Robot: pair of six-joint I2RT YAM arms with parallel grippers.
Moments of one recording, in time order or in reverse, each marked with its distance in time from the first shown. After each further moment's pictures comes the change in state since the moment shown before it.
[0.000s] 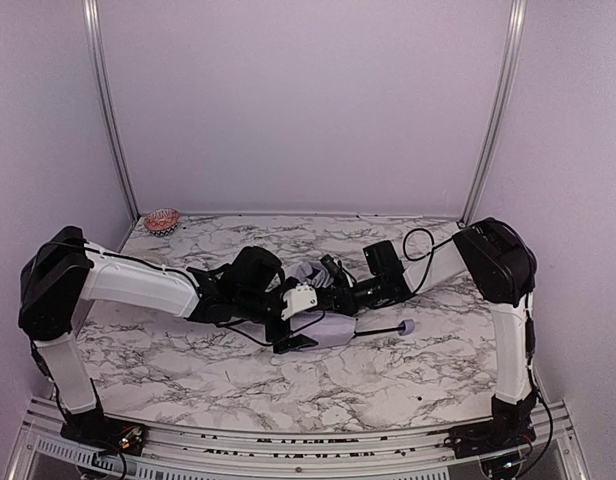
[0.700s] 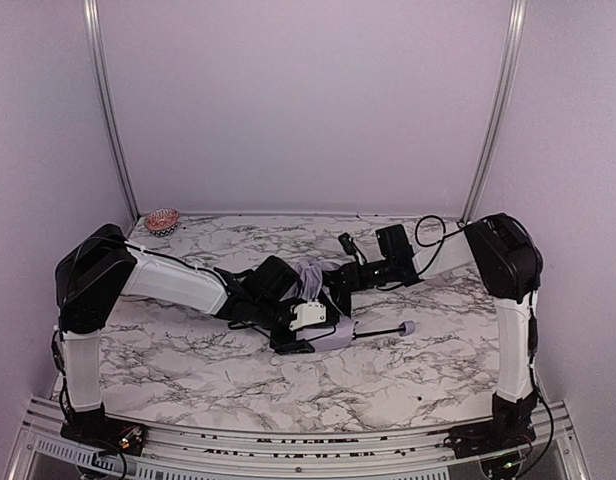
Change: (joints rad) left arm 0.010 0.230 0.168 -0.200 -0.002 0.121; right arm -0.069 -0.010 0.074 -0.024 0.179 0.148
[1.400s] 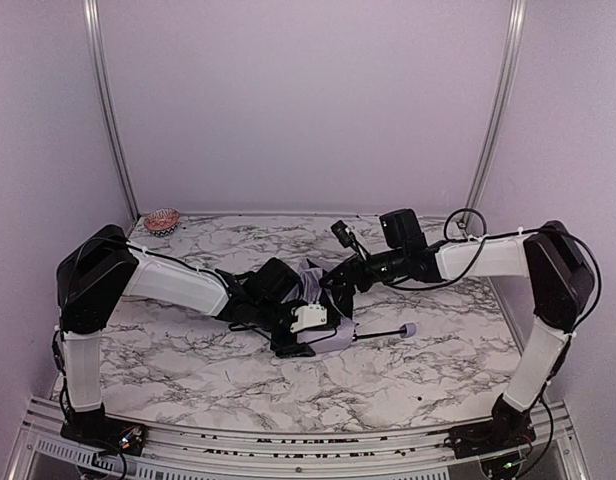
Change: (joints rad) left arm -0.005 0.008 0.000 0.000 0.016 -0.002; right arm 0.120 -0.409 -0.146 -0.172 0.077 -0.181
